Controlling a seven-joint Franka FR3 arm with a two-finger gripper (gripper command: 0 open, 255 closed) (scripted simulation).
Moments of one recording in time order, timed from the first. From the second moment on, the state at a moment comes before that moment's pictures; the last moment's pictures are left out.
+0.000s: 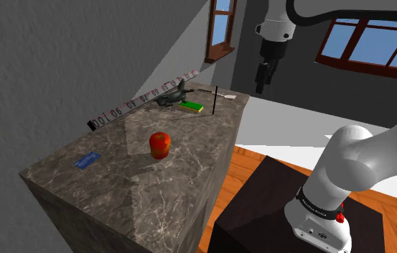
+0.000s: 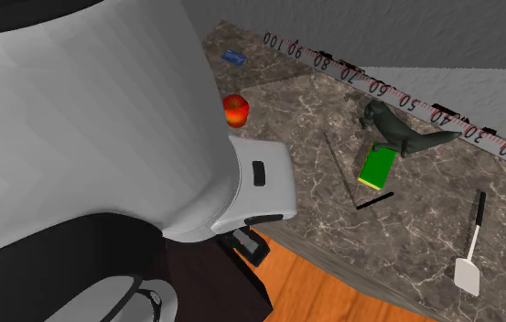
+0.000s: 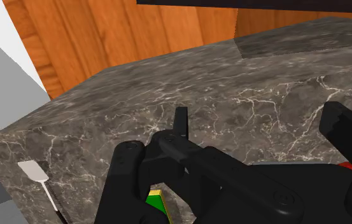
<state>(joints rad) 0.02 -0.78 -0.04 -2.37 -0.12 1.59 -0.11</state>
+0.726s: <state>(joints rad) 0.08 -0.54 0.00 -2.37 -0.02 1.83 -0.05</state>
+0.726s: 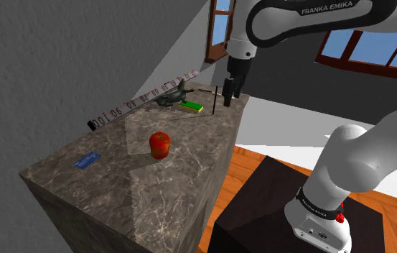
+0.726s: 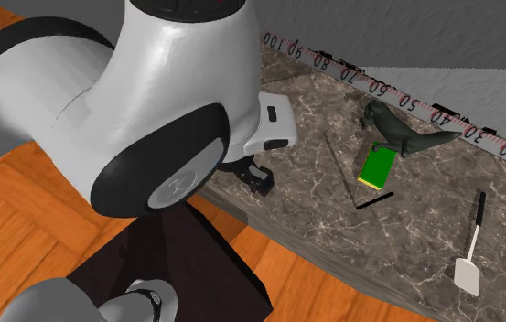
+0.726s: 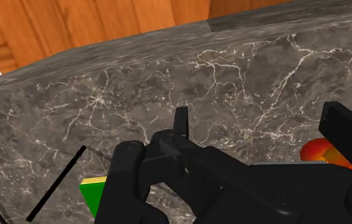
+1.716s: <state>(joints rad) 0.18 -0.07 0.08 -2.14 0.11 2.12 -0.01</state>
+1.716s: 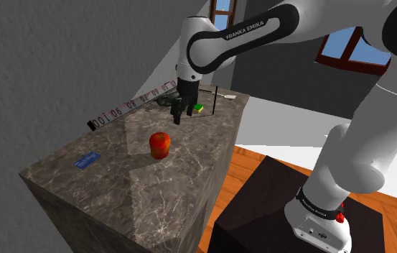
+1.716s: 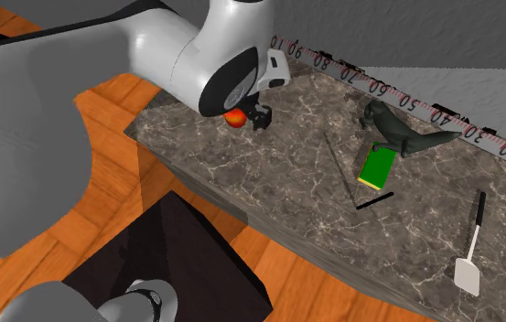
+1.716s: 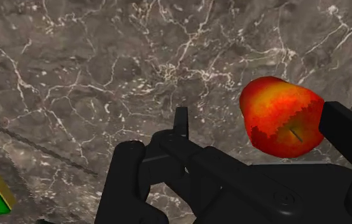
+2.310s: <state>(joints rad) 0.22 0.20 0.12 -1.91 0.15 2.20 -0.01</state>
